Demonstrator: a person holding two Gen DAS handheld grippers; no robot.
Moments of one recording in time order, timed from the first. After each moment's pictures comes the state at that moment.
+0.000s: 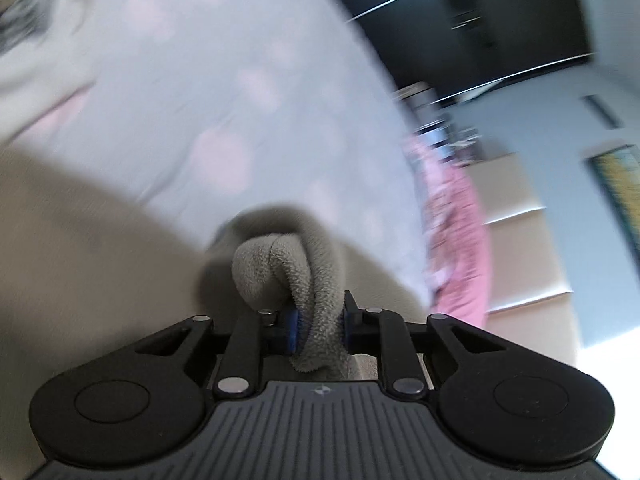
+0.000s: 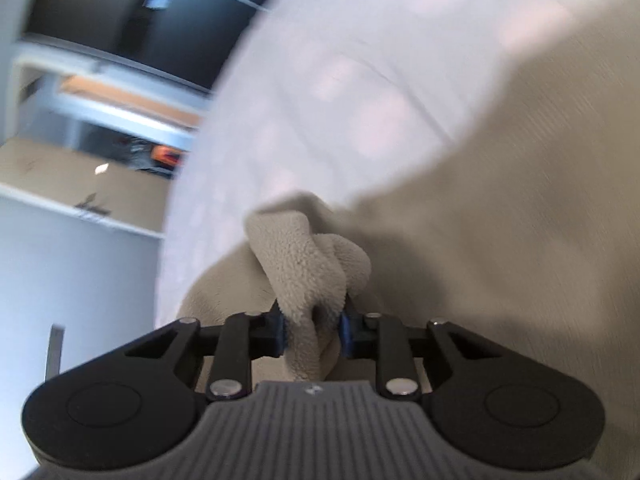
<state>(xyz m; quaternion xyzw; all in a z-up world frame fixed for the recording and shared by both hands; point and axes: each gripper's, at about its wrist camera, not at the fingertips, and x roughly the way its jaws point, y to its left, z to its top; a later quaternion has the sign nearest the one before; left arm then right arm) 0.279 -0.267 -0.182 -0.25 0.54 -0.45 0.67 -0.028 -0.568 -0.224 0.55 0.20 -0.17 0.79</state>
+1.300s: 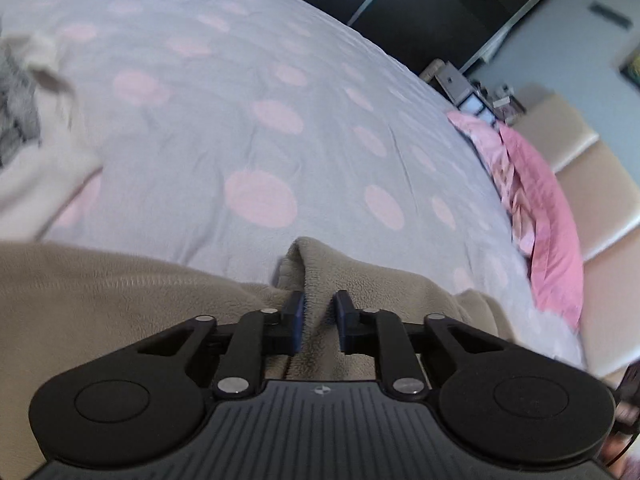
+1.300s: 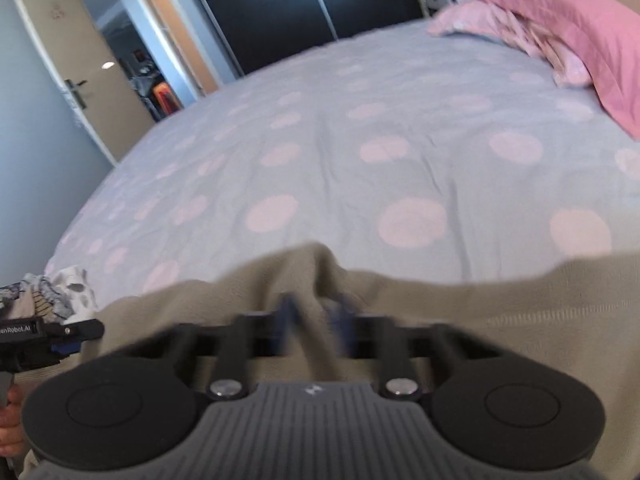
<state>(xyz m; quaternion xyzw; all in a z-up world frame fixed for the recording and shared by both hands) 0.264 -0.285 -0.182 -0.09 0.49 -0.41 0.76 0.006 -0.552 -0.207 0.31 0.29 -0.24 0.87</state>
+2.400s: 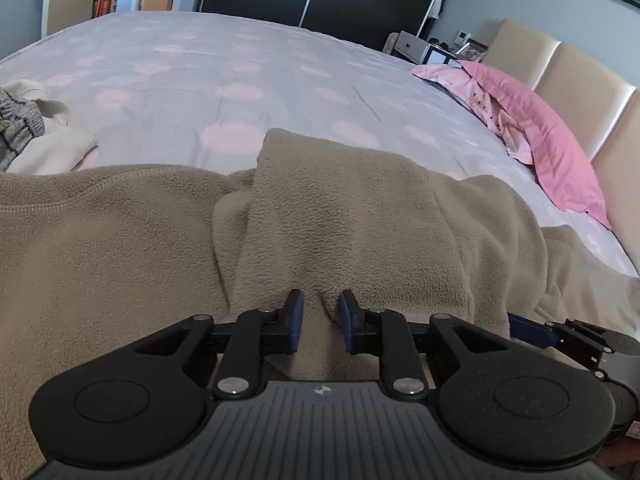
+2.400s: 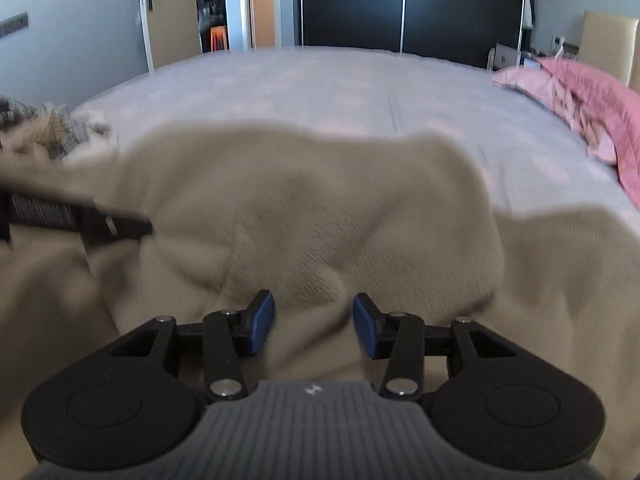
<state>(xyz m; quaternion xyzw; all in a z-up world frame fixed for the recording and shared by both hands) 0.152 -0.262 -0.195 0.05 0.41 -0.44 0.80 -0.018 -0.404 -0.254 0.09 0.32 -0.21 0.92</state>
